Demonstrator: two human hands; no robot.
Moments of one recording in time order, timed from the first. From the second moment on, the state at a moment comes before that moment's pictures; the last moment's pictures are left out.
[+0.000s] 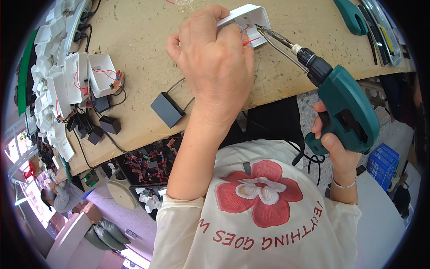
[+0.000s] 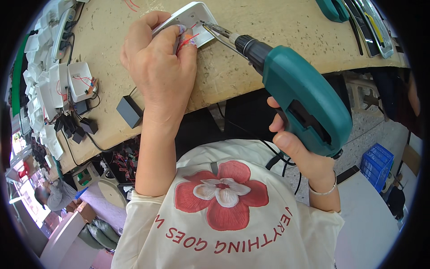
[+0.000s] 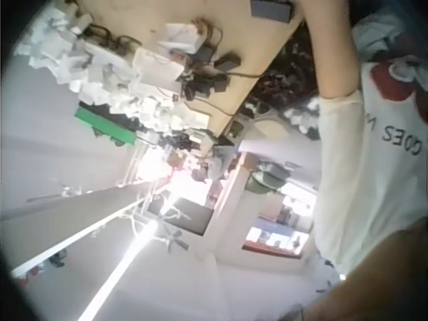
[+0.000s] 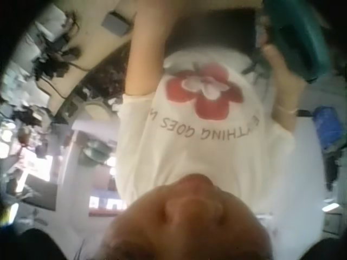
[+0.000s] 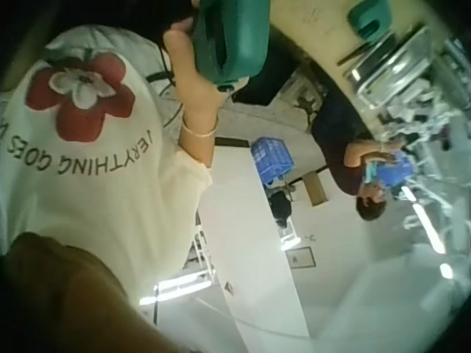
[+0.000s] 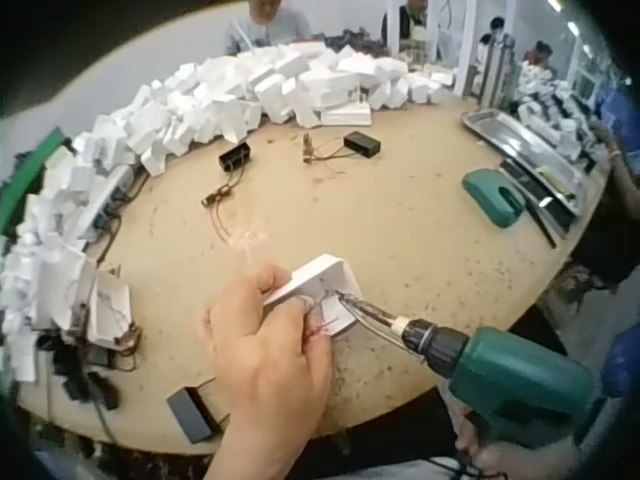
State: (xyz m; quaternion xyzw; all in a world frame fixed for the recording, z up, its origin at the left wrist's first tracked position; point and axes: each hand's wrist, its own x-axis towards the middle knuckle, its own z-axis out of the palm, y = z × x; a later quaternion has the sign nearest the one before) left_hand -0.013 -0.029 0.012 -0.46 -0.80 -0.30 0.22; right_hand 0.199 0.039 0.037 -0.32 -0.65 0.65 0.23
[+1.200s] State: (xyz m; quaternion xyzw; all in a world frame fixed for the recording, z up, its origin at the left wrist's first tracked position) left_hand -0.037 0.005 -0.020 -0.48 -0.63 -0.50 0.35; right_hand 0.196 0.046 0.049 -0.33 -0.71 0.60 0.16
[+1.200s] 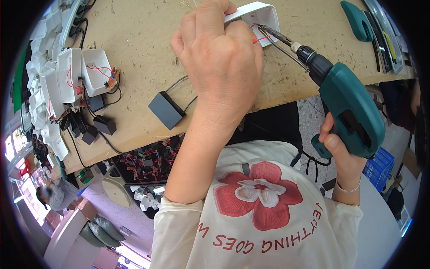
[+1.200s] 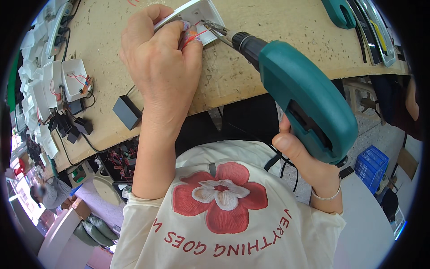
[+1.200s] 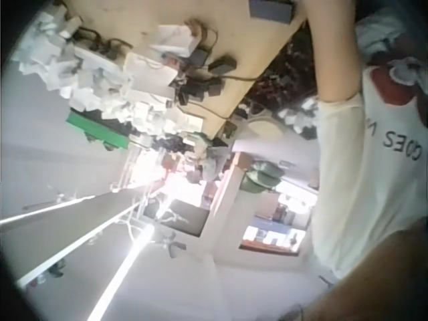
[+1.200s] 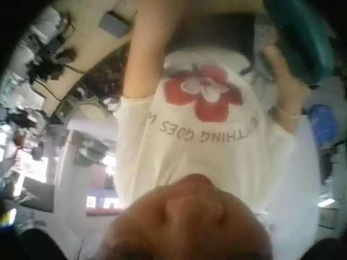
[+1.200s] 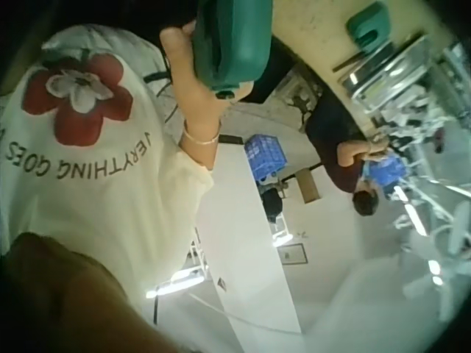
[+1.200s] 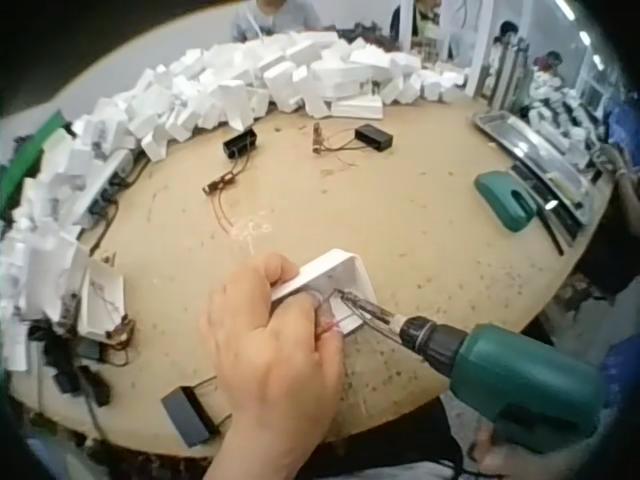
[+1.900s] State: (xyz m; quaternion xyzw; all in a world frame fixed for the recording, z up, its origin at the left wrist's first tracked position) left_hand -0.044 0.009 -0.029 -0.48 -0.51 -0.58 0.41; right_hand 0.183 0.044 0.071 -0.34 -0.73 0.56 0.19
